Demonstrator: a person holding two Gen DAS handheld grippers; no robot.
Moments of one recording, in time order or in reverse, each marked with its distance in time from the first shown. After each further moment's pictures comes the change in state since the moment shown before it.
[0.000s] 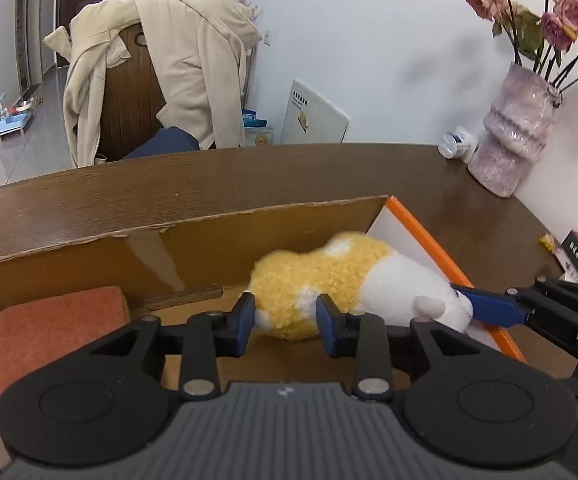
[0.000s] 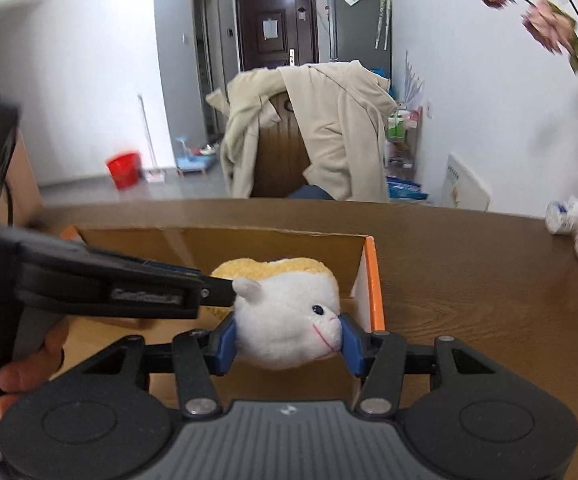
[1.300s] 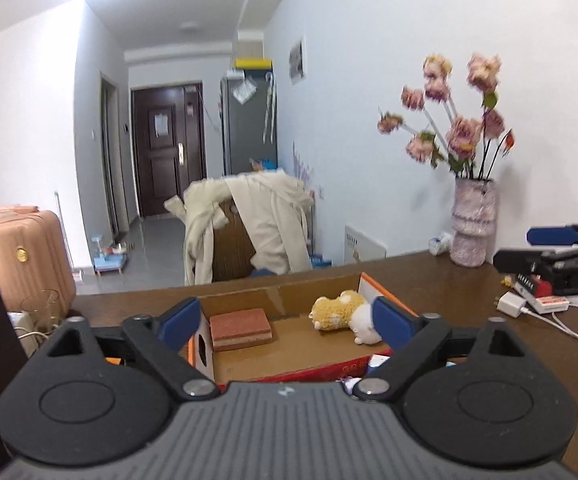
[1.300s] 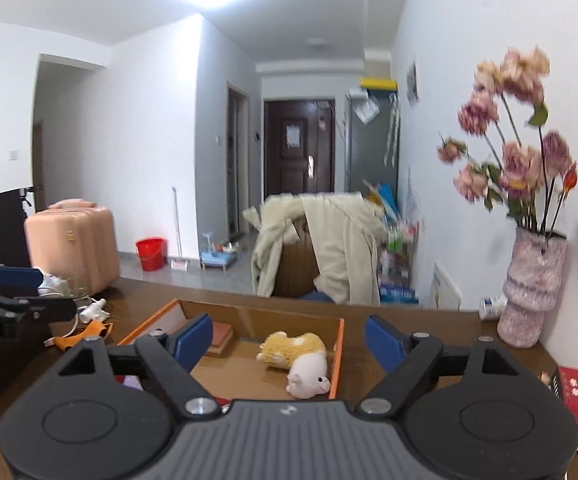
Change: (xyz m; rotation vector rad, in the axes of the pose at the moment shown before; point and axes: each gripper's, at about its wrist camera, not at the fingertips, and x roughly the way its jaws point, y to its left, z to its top) left arm -0.350 -0.094 -0.170 0.094 -0.502 0.275; right arm -0.296 0.005 -0.068 -0.042 -0.389 0.048
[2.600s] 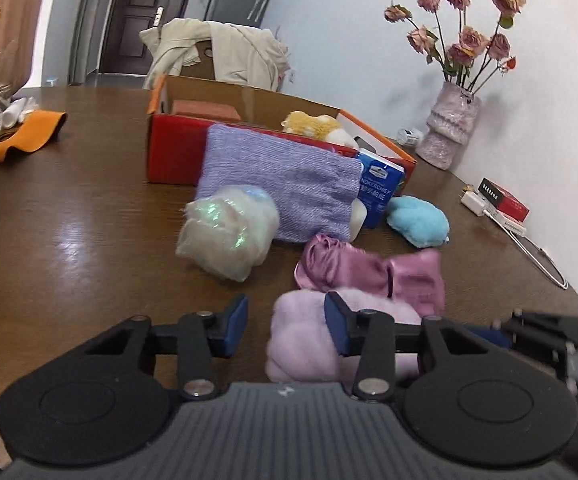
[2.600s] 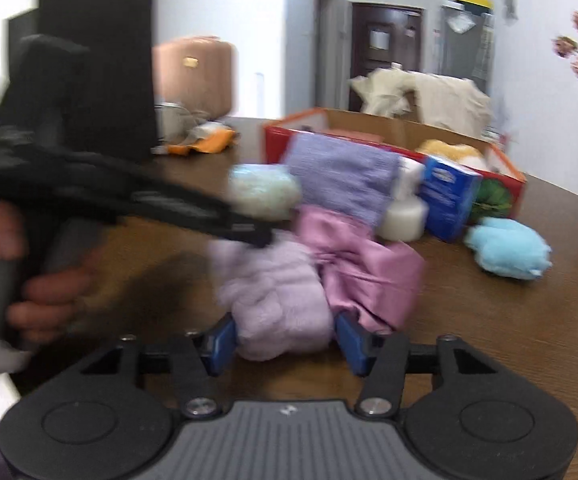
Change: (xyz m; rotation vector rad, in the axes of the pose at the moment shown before) left arm 0.032 0.038 -0.168 -0.271 0.355 -0.223; right arm -0.012 0.137 -0.177 -0.061 0.345 0.170
